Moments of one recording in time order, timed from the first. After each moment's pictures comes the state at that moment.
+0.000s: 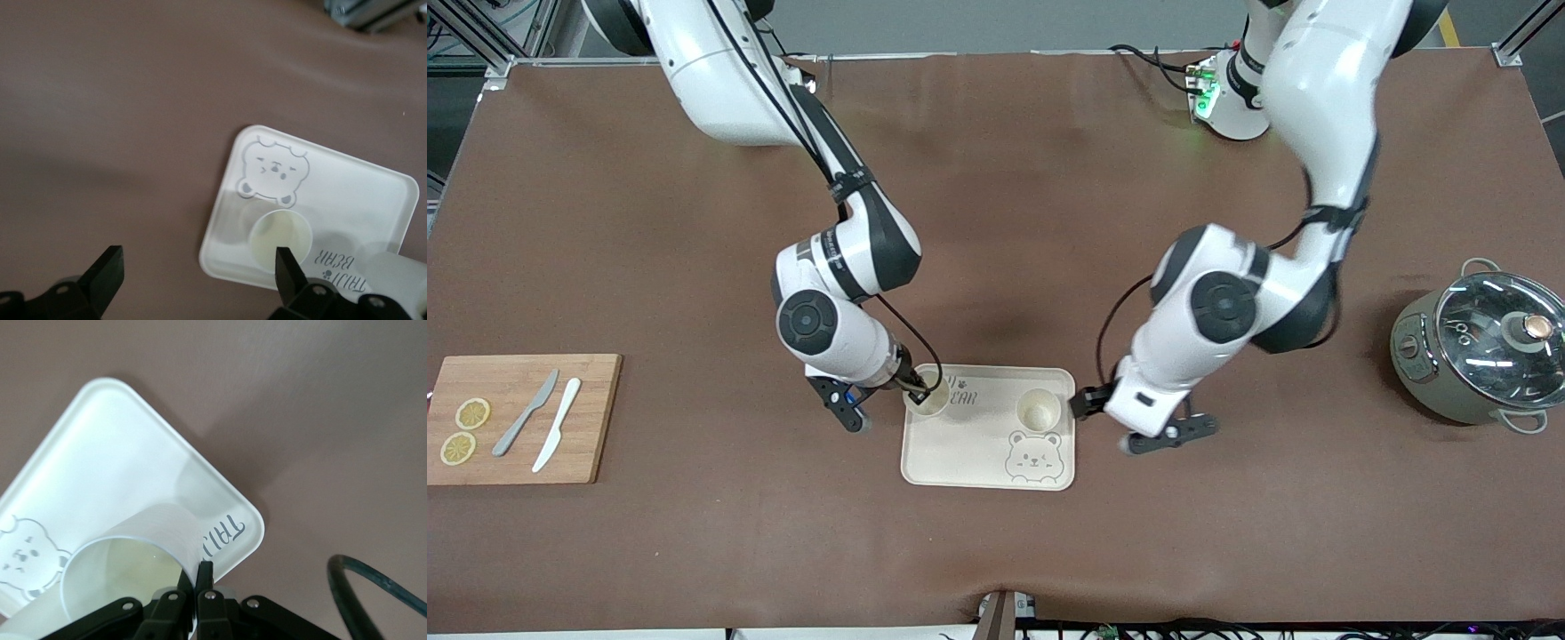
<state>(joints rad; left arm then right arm) -0.29 0.64 -0.19 -1.28 0.01 2.05 -0.70 0.59 0.74 -0.12 -1.38 0.30 2.13 1.17</state>
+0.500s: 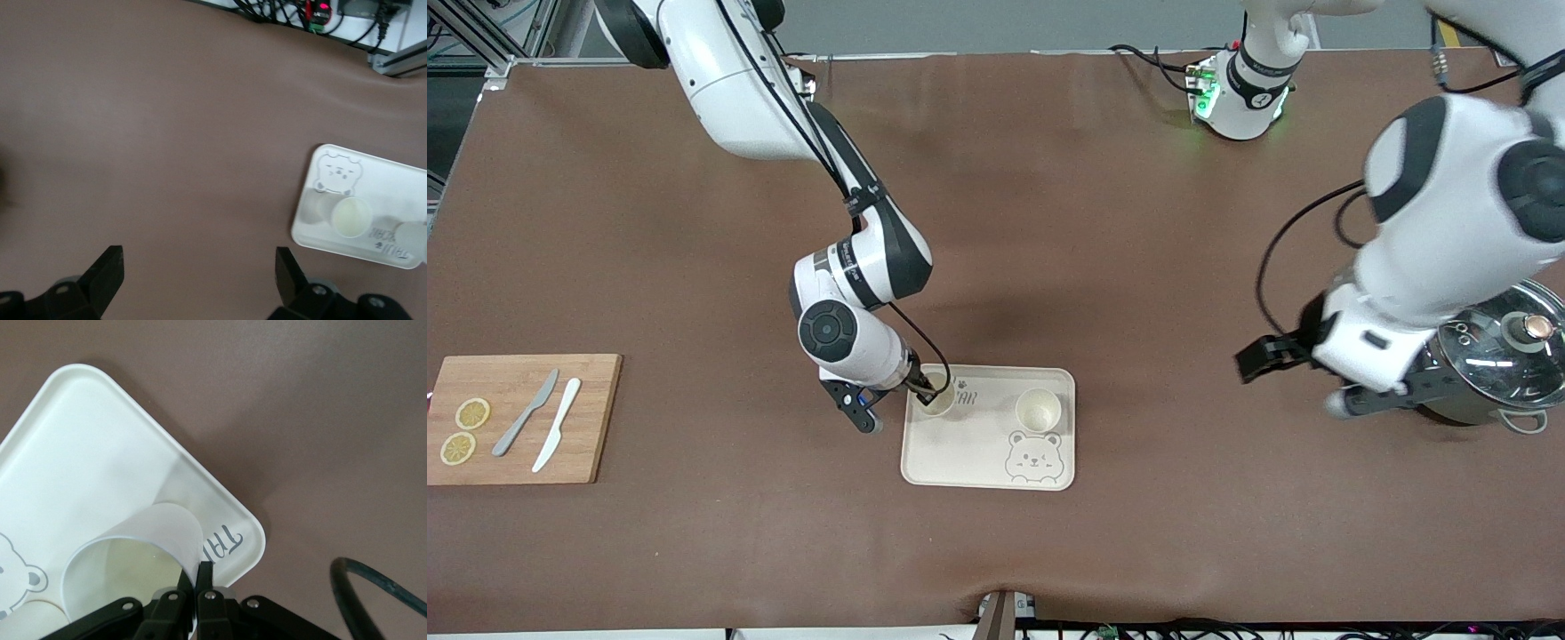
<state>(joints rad) -0.07 0.37 -0.18 -1.29 0.01 1.77 -0.43 0.59 0.78 -0.12 -1.38 0.30 2.16 1.17</state>
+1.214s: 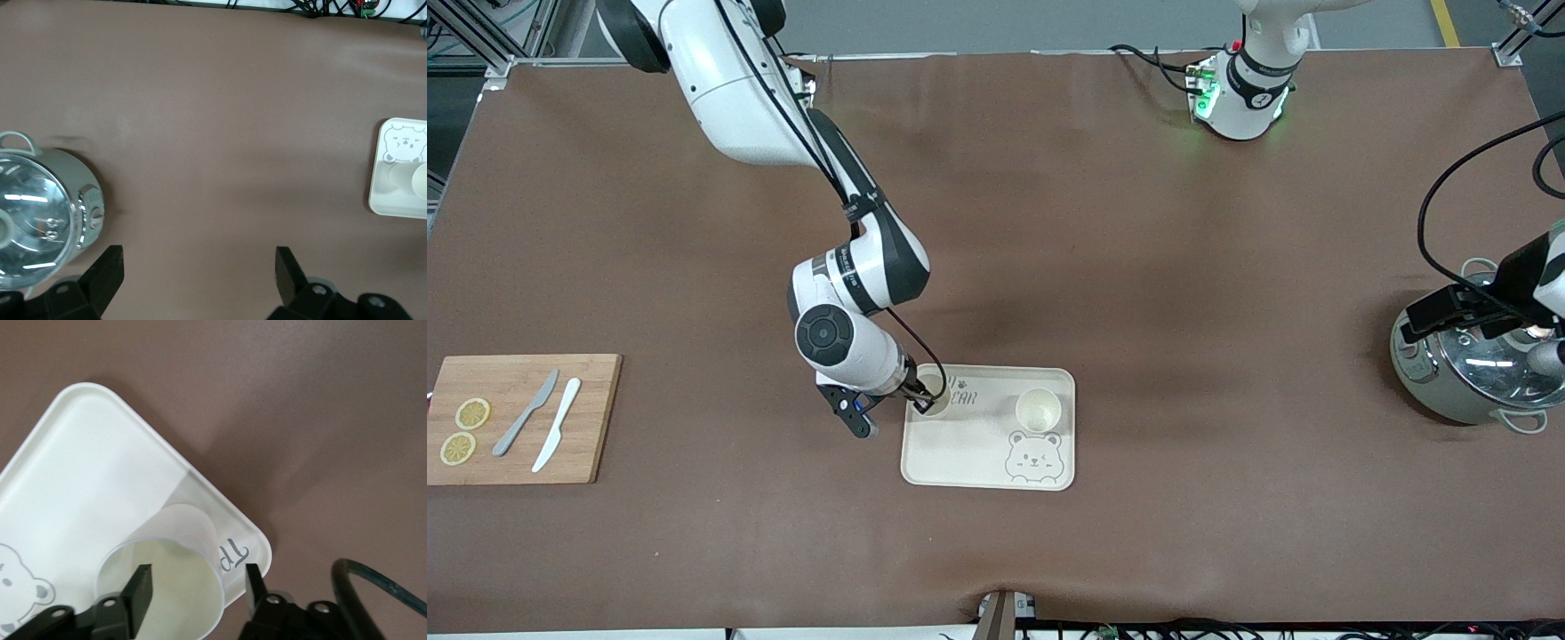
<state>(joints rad) 0.14 0.27 -0.18 -1.29 0.01 1.64 -0.07 0.59 0.79 -0.13 -1.35 0.30 2.16 1.17</state>
